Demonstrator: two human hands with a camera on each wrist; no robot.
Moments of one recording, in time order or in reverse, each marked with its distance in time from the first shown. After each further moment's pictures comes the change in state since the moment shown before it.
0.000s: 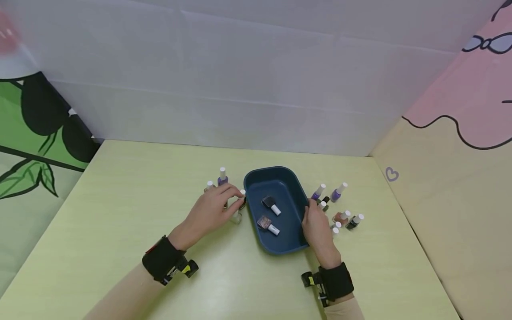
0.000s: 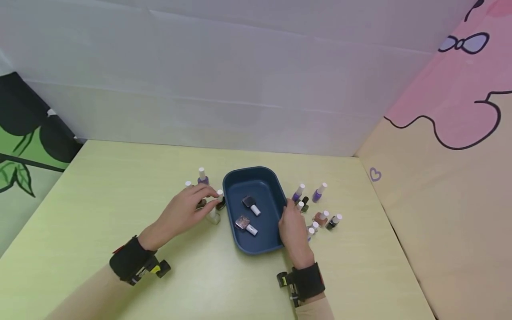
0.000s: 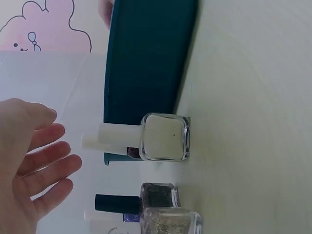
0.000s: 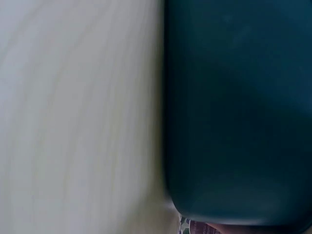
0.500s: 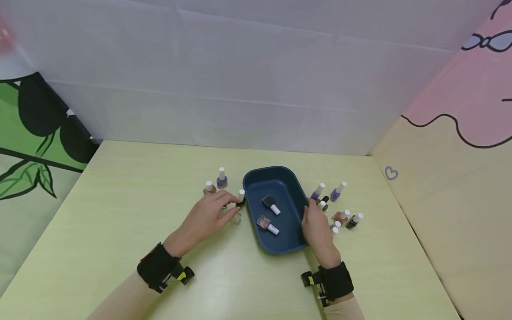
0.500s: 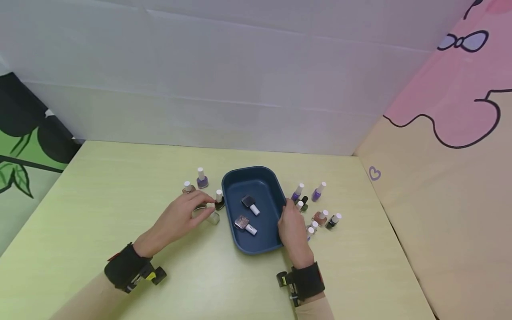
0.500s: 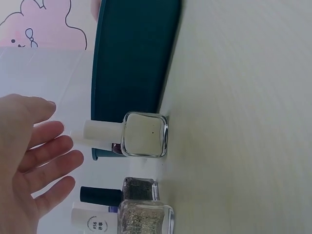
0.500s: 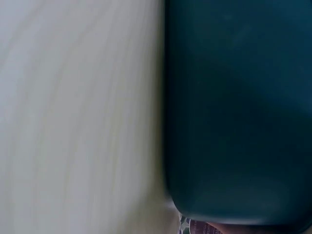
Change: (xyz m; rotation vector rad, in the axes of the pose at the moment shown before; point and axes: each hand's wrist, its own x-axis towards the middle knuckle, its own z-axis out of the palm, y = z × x) left_hand -0.017 -0.004 0.001 -0.037 -0.009 0.010; right_hand 0.000 -0.001 0.000 -0.004 0.004 -0.001
